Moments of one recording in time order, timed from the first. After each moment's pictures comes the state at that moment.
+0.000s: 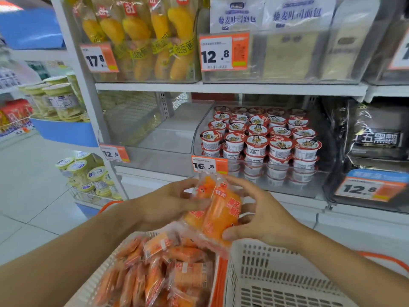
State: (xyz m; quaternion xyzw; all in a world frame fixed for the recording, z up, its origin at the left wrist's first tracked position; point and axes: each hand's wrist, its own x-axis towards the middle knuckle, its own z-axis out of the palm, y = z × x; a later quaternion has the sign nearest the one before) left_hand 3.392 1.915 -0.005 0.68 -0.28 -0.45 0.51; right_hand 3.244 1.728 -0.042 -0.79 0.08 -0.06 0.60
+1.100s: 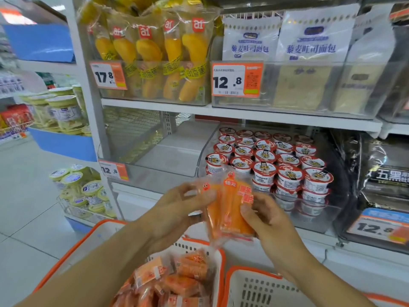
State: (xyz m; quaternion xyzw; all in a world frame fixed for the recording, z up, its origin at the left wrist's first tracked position) left_hand 3.401 1.890 0.008 0.61 -0.22 -0.37 0.67; right_hand 3.272 1.725 -0.035 -0.68 0.17 -0.21 0.68
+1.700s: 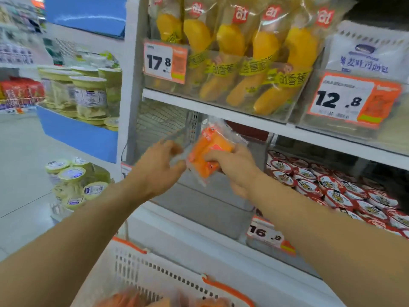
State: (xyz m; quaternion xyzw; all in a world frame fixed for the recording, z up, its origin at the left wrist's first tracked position) left_hand 3.603 1.946 0.019 0.86 -0.31 0.07 0.39; right_hand 3.540 1.783 0.041 -0.73 0.16 -0.18 0.64
